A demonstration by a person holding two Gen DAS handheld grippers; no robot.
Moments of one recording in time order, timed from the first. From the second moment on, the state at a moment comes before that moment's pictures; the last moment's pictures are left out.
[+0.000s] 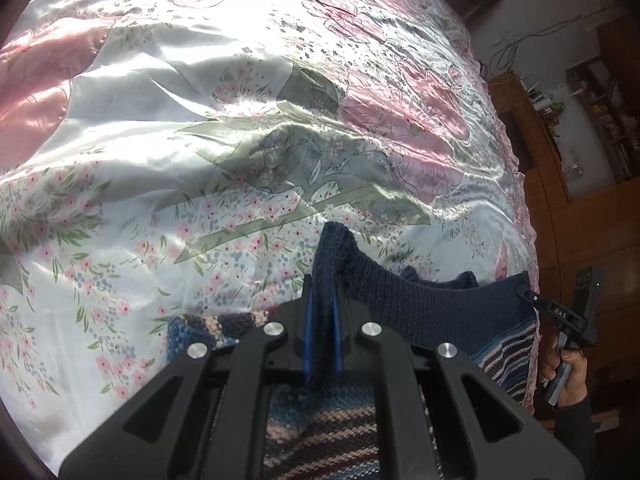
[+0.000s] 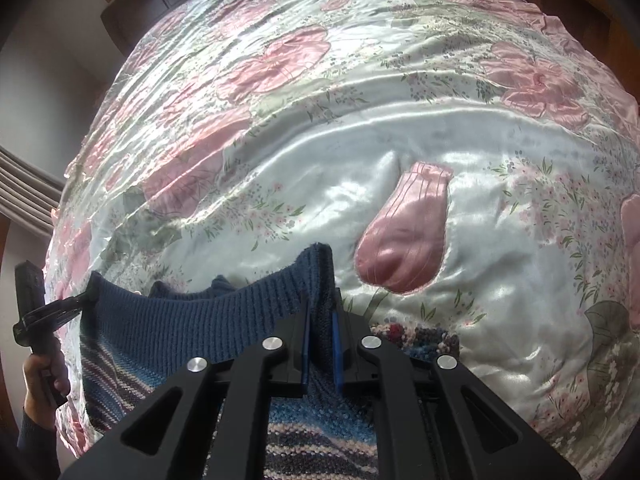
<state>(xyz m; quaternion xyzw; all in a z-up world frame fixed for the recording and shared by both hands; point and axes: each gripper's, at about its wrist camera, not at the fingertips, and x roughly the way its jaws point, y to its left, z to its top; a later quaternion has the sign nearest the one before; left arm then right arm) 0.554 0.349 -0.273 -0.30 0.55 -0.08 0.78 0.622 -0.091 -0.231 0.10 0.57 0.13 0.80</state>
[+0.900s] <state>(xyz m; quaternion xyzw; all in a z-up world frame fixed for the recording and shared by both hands) 0.534 0.378 -0.266 -0.33 0.49 -0.06 0.80 0.607 -0.135 -0.233 0.21 0.50 0.16 0.83</state>
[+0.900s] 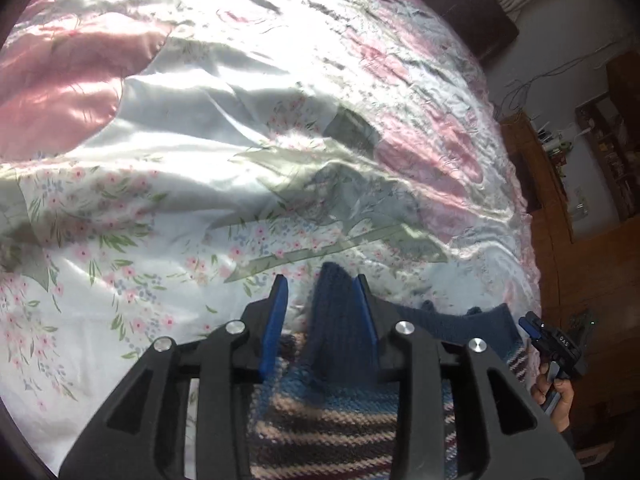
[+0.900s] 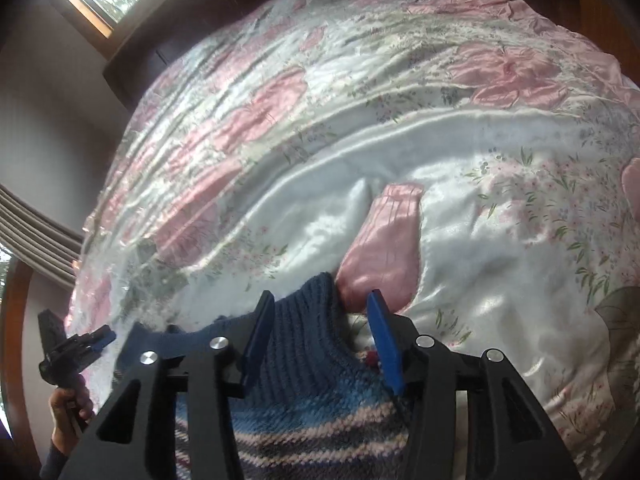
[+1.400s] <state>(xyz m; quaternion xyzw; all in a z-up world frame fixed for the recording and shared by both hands) 0.475 0.362 -0.266 -0.34 0.51 -0.13 0.78 0.546 -0.185 -0.238 0.30 0.53 0.21 0.77</state>
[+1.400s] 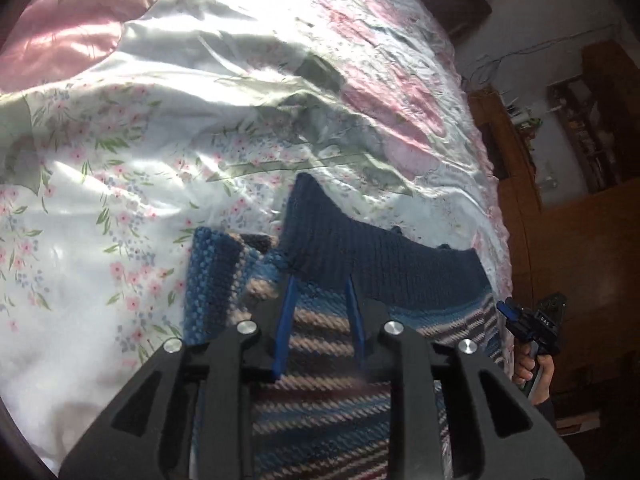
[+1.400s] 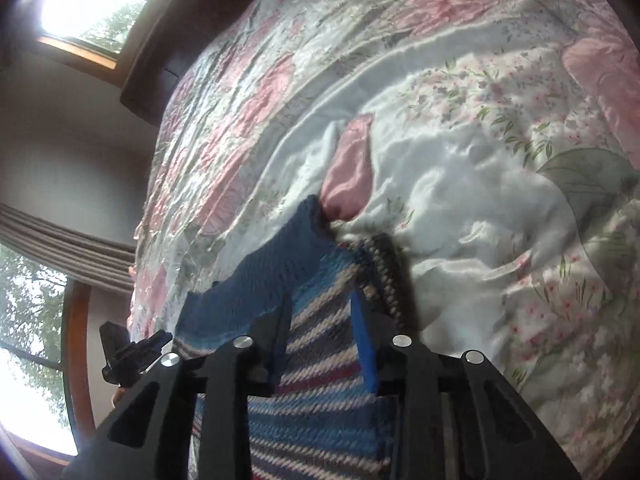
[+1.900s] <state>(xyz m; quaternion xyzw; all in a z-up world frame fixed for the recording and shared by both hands) 0.364 0.345 -0.299 -0.38 0.54 -0.17 0.73 0.458 -0.215 -0.283 0.35 0.54 0.21 0.74</state>
